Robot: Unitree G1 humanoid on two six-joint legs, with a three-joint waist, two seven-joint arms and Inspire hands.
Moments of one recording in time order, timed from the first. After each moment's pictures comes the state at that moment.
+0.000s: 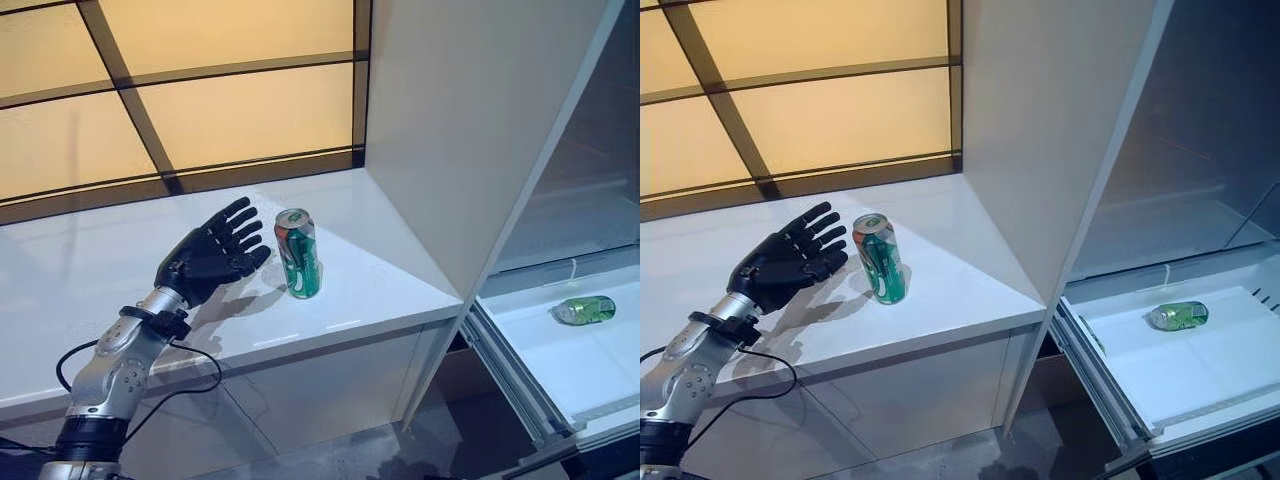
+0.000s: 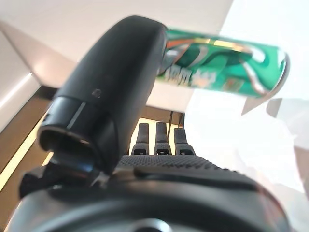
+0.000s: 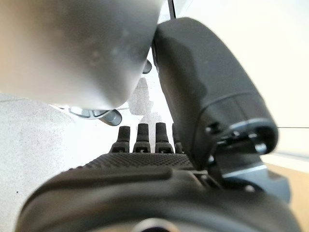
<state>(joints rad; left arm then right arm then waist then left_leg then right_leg) -0.14 0.64 0.07 0.08 -0.88 0.15 -0.37 0.01 -0.26 0.24 1.24 0.20 0.06 0.16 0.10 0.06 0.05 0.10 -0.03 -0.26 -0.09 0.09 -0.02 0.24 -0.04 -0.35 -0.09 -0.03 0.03</state>
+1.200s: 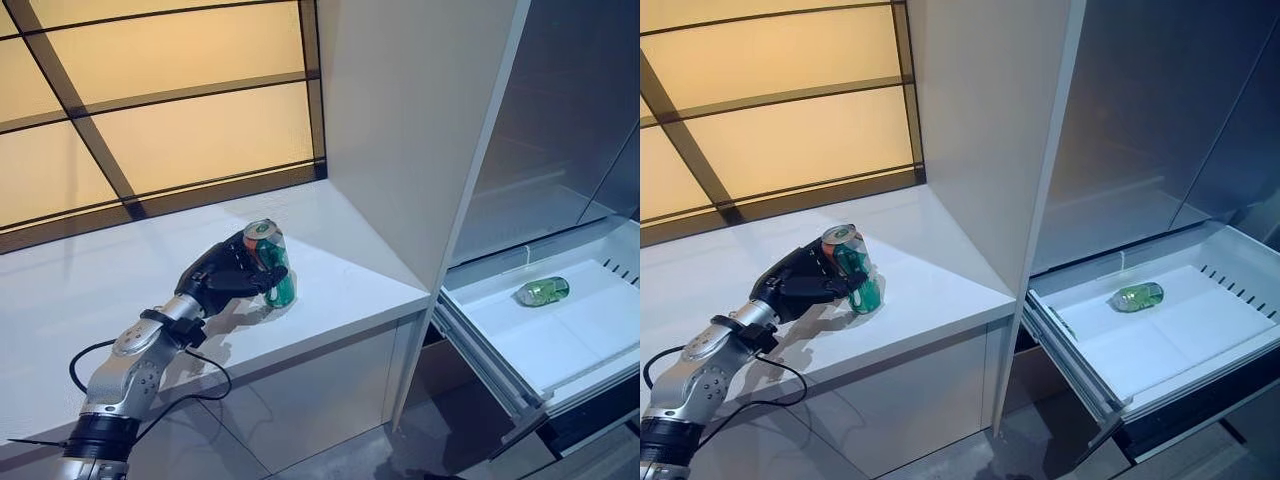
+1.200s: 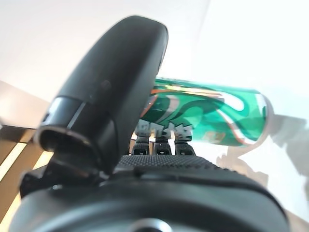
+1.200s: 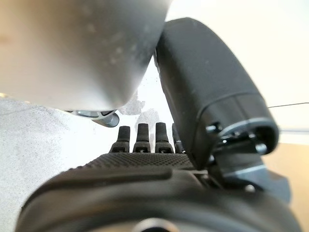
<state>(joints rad) -0.15 0.62 0.01 0.11 -0.79 0.18 -0.35 0.02 -0.27 0.23 1.23 0.20 0.06 0.17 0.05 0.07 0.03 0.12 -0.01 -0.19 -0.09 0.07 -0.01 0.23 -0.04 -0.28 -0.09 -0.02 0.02</state>
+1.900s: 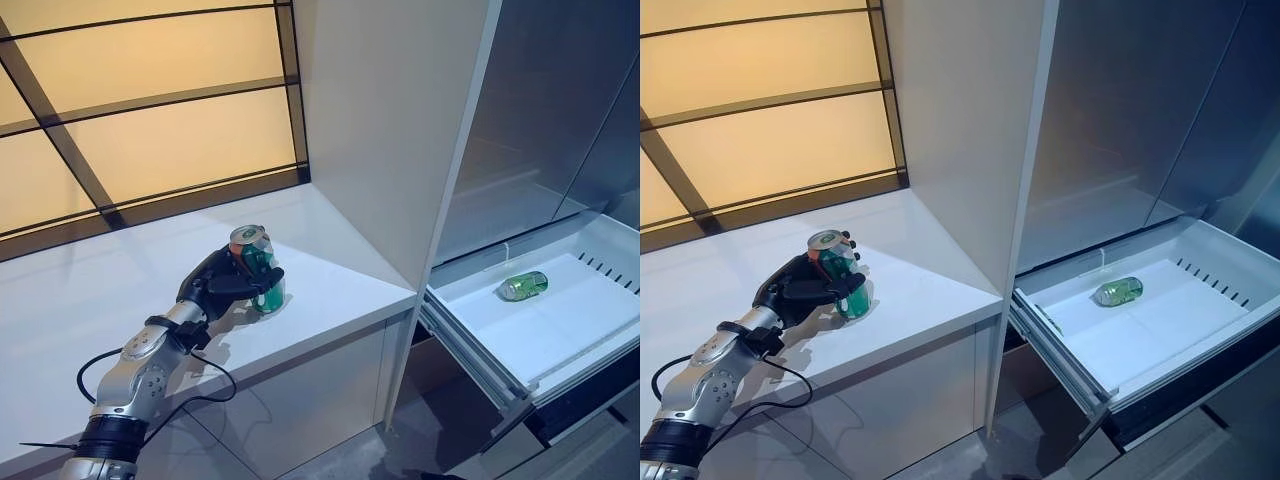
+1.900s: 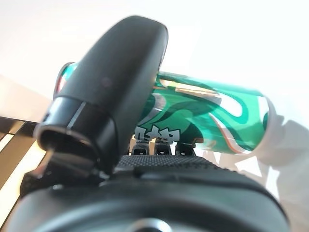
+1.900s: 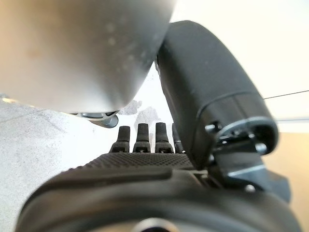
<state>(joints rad) -0.15 0.59 0.01 0.16 -0.79 0.16 -0.30 0.02 -0.26 0.23 1.21 0.20 0.07 0.17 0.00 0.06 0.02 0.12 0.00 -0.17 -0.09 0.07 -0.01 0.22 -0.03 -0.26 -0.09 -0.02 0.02</state>
